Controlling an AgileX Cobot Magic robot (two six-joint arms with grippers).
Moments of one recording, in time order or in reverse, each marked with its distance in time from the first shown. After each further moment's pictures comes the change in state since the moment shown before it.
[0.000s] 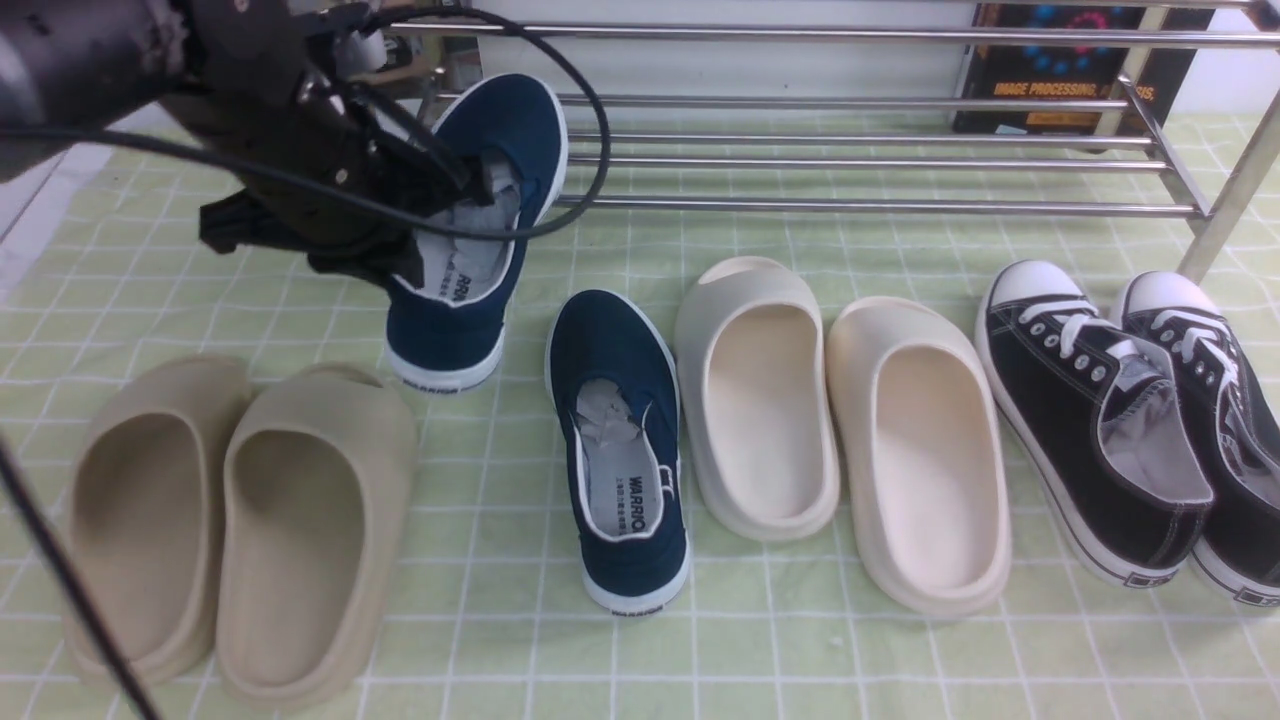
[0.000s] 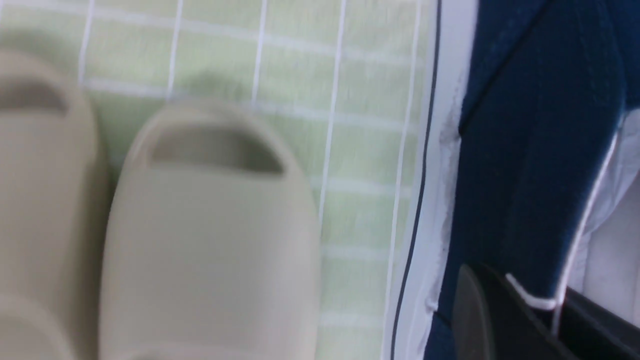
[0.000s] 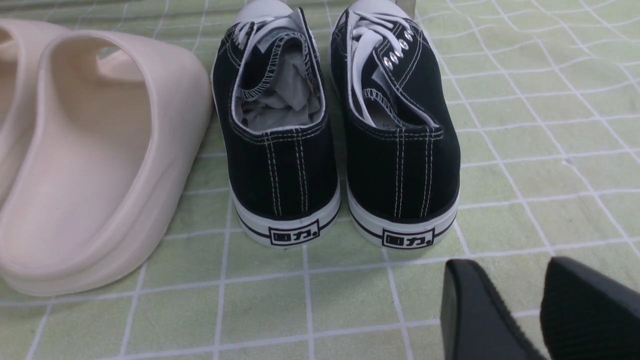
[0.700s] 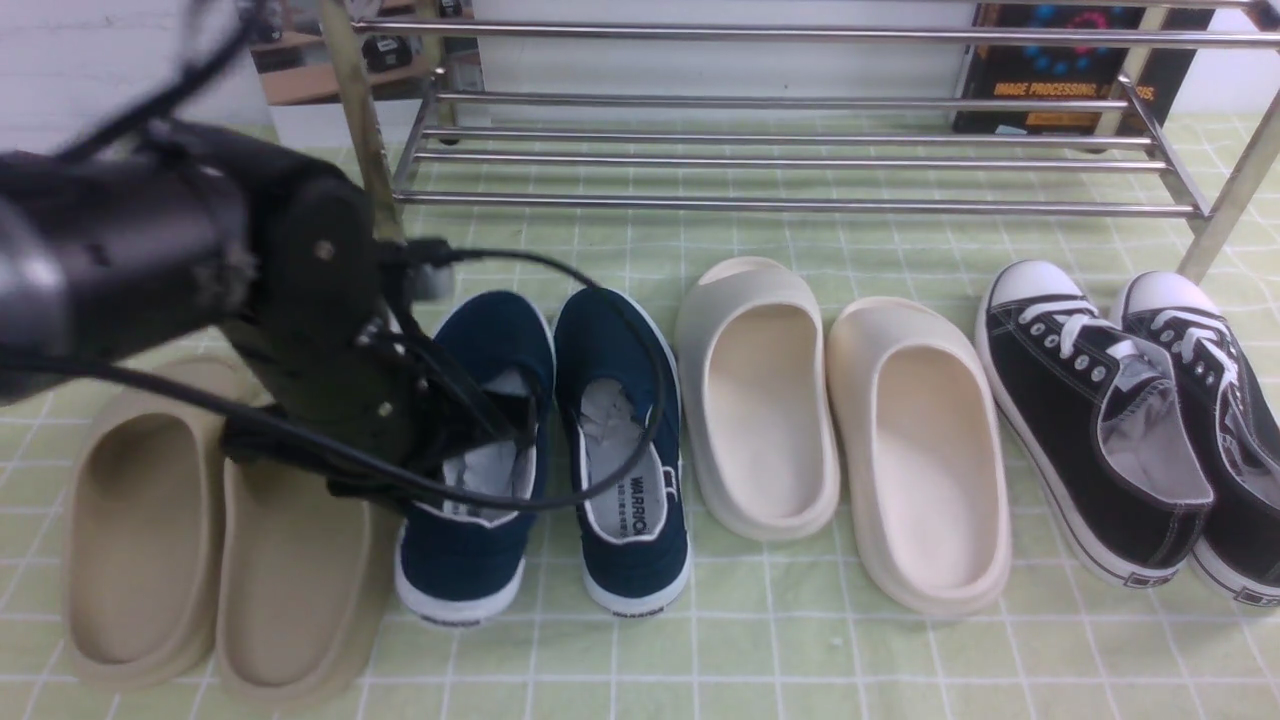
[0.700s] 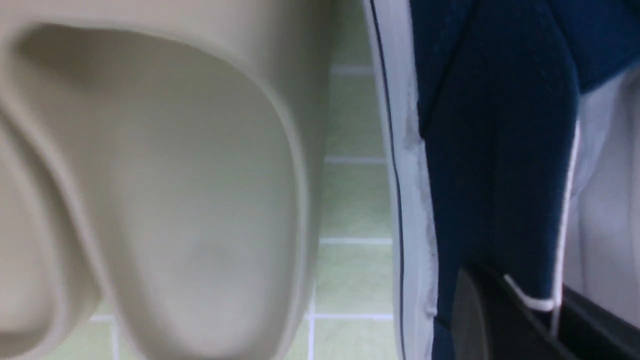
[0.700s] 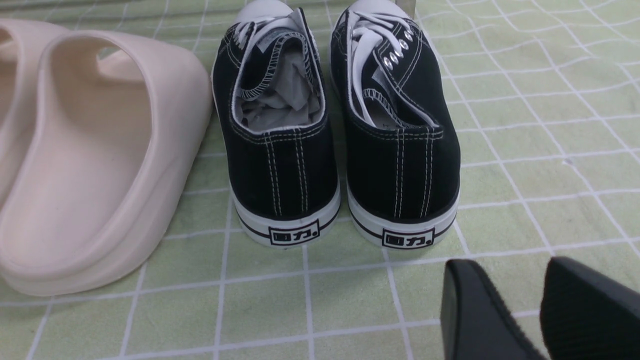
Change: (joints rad) right arm 0.000 0.000 0.000 0.000 0.000 0.000; left arm -0.176 -0.245 0.426 0.047 0.003 -0.097
